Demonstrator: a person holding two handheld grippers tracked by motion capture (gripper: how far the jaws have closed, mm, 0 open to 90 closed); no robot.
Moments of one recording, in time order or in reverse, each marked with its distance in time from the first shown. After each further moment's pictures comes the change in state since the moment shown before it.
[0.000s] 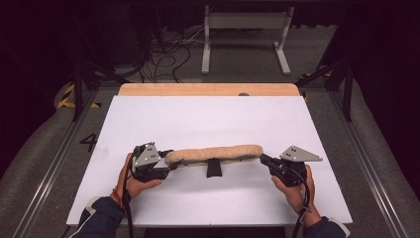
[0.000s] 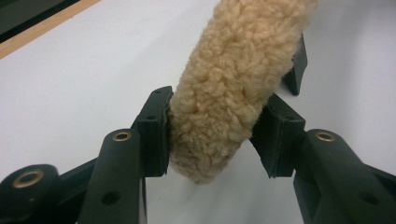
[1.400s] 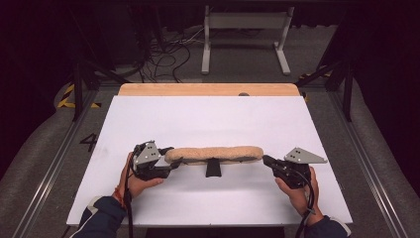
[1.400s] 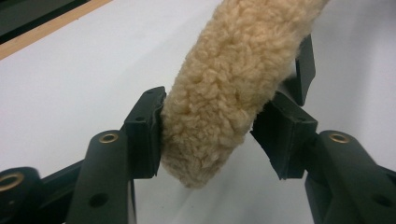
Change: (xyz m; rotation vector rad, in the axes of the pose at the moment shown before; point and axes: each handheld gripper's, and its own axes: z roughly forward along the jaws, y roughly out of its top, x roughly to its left) left arm 0.004 -0.001 0.005 -0.023 0.008 -0.026; right arm -0.004 -0.005 -0.008 -0.003 0.002 0.005
